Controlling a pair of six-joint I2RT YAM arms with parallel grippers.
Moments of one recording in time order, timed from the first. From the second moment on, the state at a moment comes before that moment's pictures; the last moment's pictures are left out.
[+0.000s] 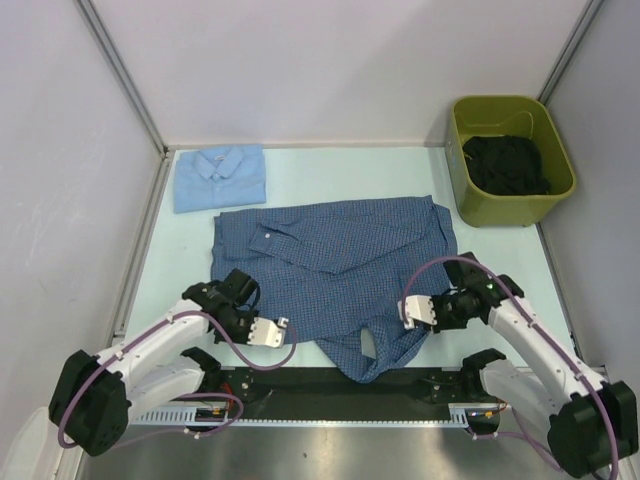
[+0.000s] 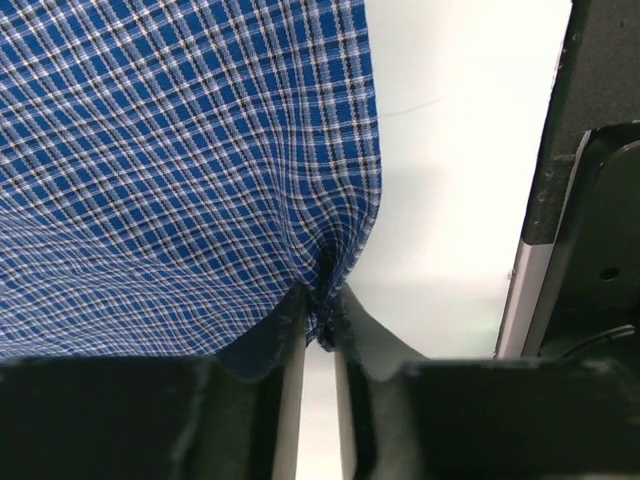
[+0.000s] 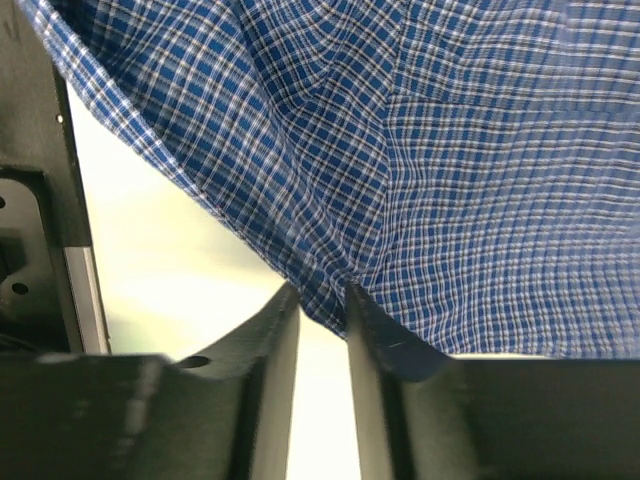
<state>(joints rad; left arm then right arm) -0.55 0.98 0.48 -0.95 0.11 1.18 0.35 0.92 0.59 -0.98 -0.36 -1.35</state>
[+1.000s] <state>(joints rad) -0.30 1.02 0.60 -1.04 0.16 1.19 0.08 0.98 0.76 -1.10 -0.46 -1.42</state>
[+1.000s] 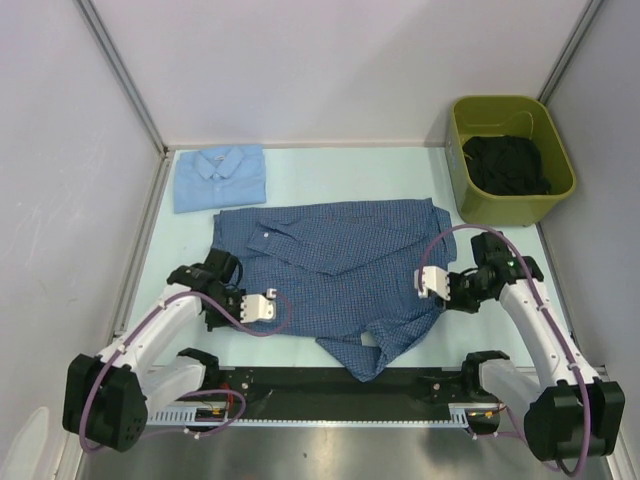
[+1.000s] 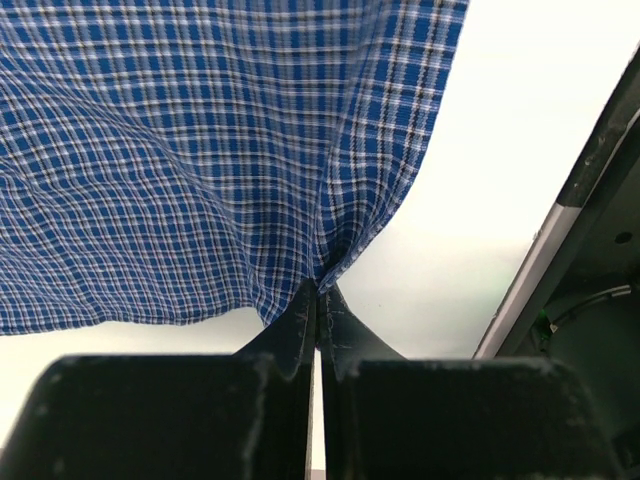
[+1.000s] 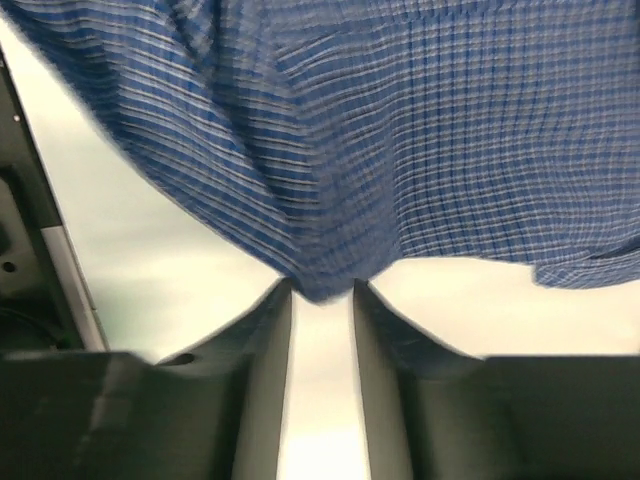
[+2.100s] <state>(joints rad) -0.38 1.01 0.62 -1.08 0.19 1.18 0.71 0.78 0.54 -1.04 -0.30 -1.24</state>
